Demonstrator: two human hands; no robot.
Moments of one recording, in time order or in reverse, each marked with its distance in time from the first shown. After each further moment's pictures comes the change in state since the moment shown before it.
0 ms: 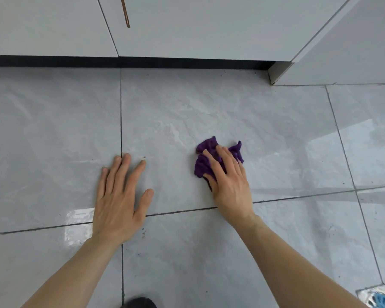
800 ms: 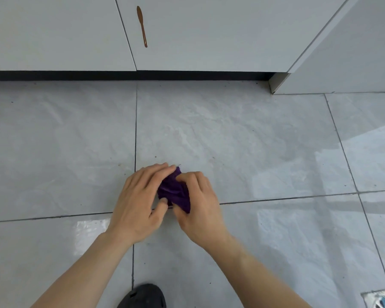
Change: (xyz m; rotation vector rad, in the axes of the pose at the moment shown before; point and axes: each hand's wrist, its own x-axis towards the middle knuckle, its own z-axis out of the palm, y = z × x) left_hand -0.012 0.039 -0.051 -0.248 -0.047 0.150; right_hand -0.035 -0.098 -0.025 0.455 -0.165 0.018
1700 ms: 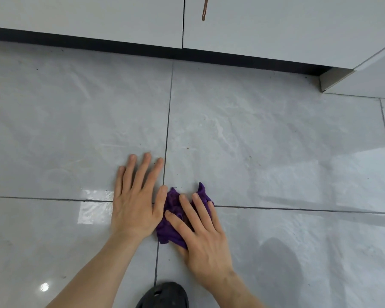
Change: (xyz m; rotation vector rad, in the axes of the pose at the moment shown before) left_hand -0.034 -0.076 0.027 0.339 0.105 -0.300; right_hand -0.055 0.012 0.077 -0.550 -0.251 -0.227
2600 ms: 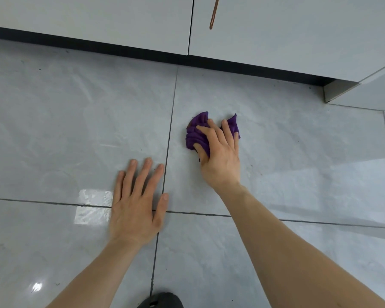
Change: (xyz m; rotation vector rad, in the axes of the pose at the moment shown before) left_hand 0.001 0.001 -0.003 -0.010 -0.033 -0.004; right_hand 0.167 0.076 -0.047 0.244 0.248 0.258
